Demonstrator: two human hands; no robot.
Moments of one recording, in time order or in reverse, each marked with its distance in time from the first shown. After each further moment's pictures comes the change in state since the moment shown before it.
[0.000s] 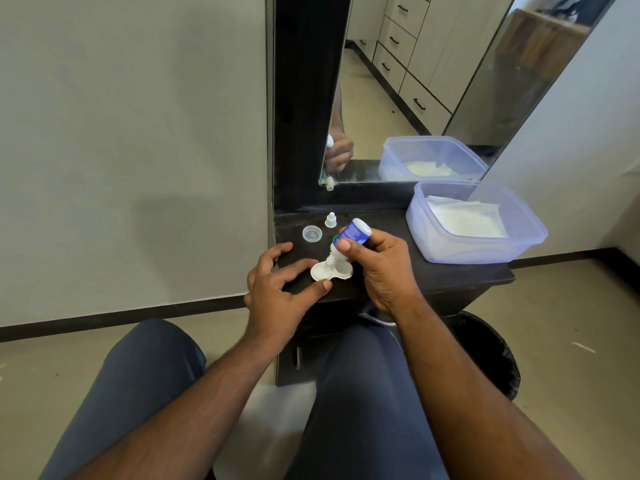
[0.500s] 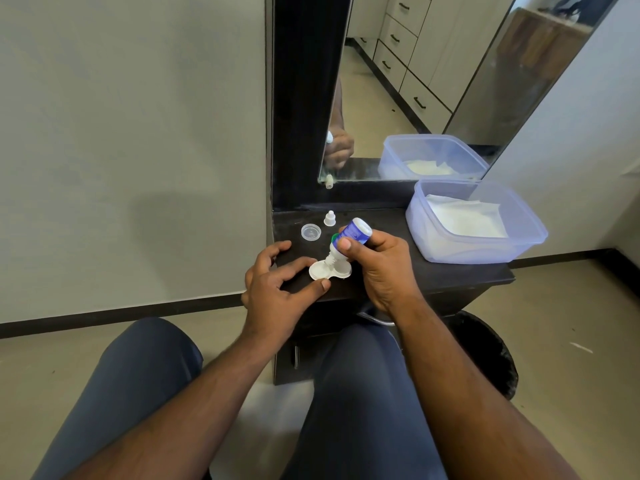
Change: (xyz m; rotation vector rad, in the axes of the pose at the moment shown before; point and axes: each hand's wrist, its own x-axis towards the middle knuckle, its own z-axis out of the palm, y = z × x) left_hand 0.003 -0.004 0.002 0.001 -0.002 0.016; right_hand 0.000 0.000 -0.001 -0.007 0.016 0.000
